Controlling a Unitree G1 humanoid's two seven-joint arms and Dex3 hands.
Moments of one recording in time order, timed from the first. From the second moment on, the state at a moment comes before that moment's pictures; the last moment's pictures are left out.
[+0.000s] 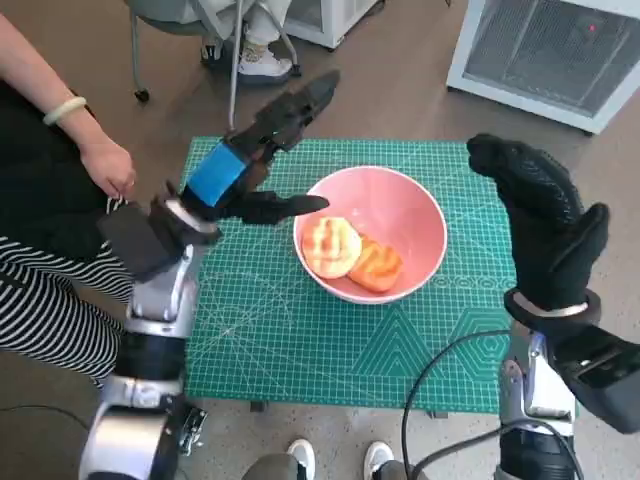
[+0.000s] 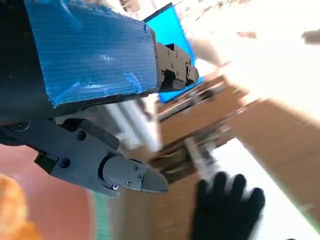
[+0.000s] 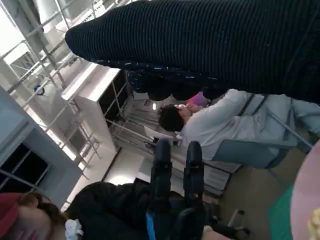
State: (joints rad) left arm -0.66 0.19 0.05 0.32 -0.30 -0.31 -0.49; right arm -0.43 -0.13 -0.15 0.07 0.28 -0.50 0.34
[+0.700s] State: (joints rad) left arm -0.55 0.07 0.12 0.32 -0.40 -0.44 -0.56; right arm -0.53 -0.14 -0.15 0.10 0.27 -0.46 0.31
